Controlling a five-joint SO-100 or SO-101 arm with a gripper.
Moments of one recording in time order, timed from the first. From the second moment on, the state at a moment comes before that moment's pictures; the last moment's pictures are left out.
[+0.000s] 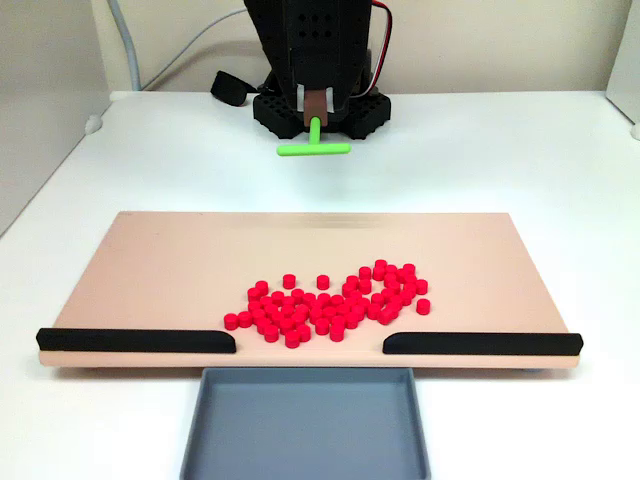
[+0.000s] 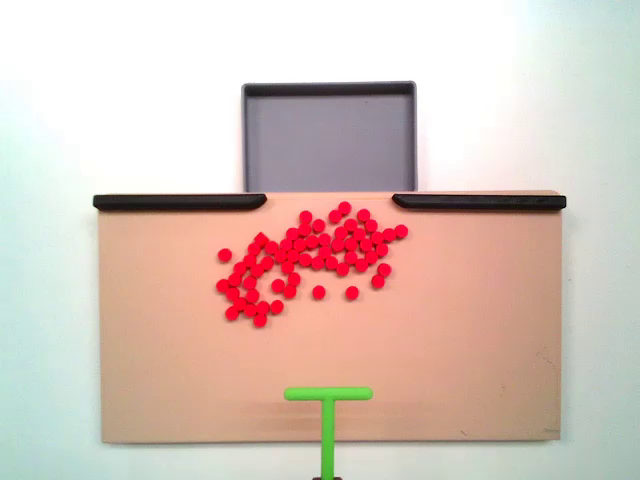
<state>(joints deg) 2.5 114.5 110.7 87.0 -88.9</state>
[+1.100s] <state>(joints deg) -4.9 117.3 122.4 79.5 -83.4</state>
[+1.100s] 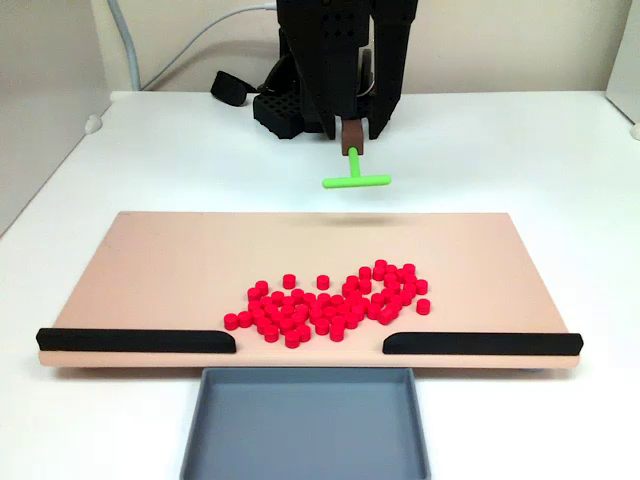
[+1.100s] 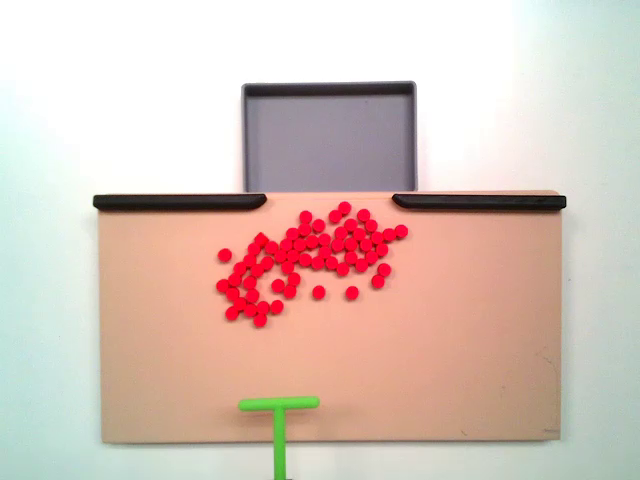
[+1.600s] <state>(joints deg) -6.2 115.3 125.2 74.7 -78.4</state>
